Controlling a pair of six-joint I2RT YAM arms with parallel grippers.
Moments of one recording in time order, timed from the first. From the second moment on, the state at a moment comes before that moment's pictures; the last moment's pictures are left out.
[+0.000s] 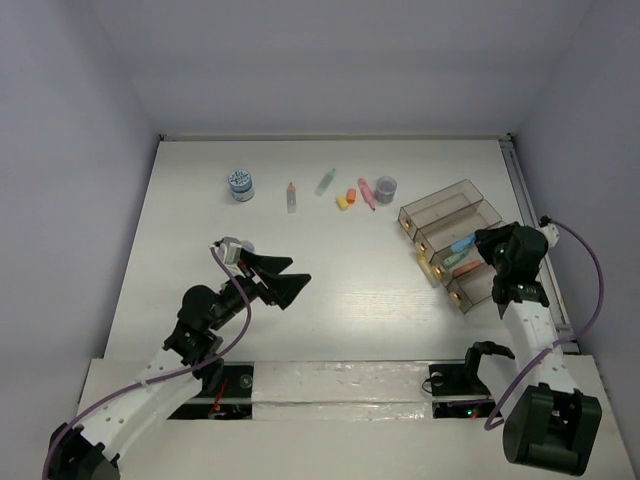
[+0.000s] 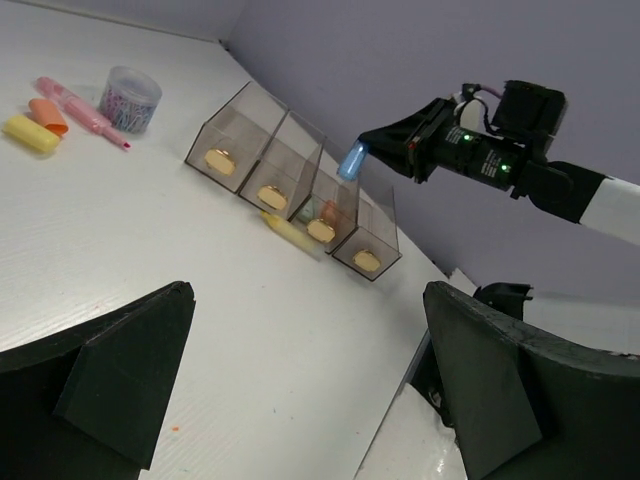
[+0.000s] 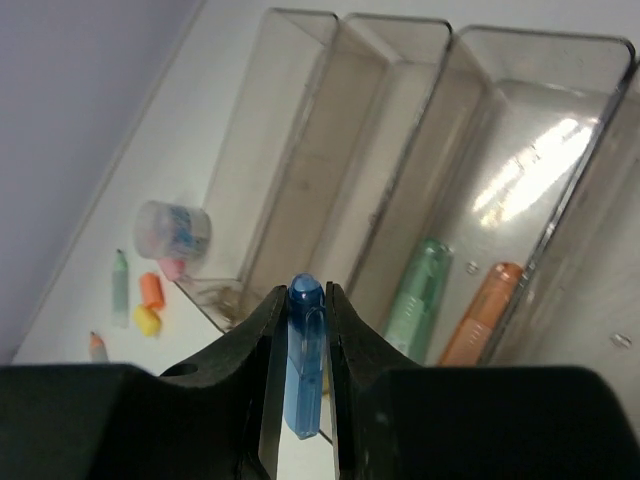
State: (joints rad) left arm -0.59 0.45 0.15 0.47 0.29 -0.68; right arm -0.20 0.84 0.46 0.02 0.00 0.81
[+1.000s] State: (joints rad) left arm -0.66 0.33 0.14 0.37 0.16 -0.64; right arm -0.21 0.92 0.50 -0.10 -0.02 0.67
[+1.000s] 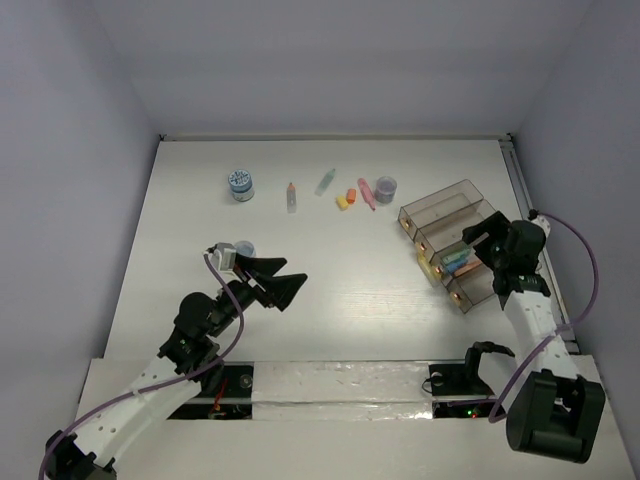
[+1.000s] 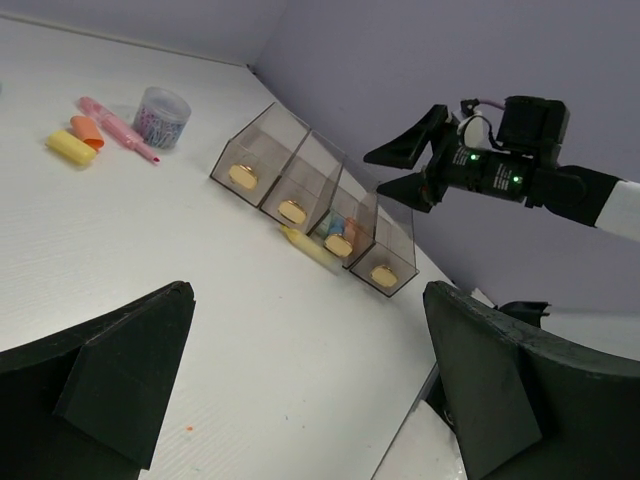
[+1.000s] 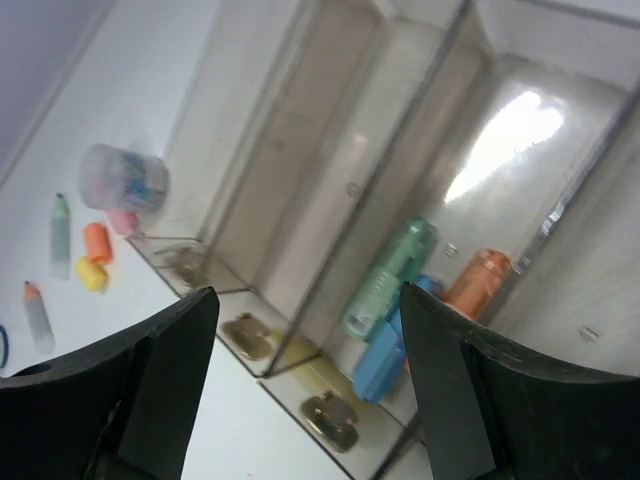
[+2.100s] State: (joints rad) left arm -0.66 0.33 0.73 -0.13 -0.20 -0.56; right arm 0.56 1.80 1.36 -0.05 -0.11 0.26
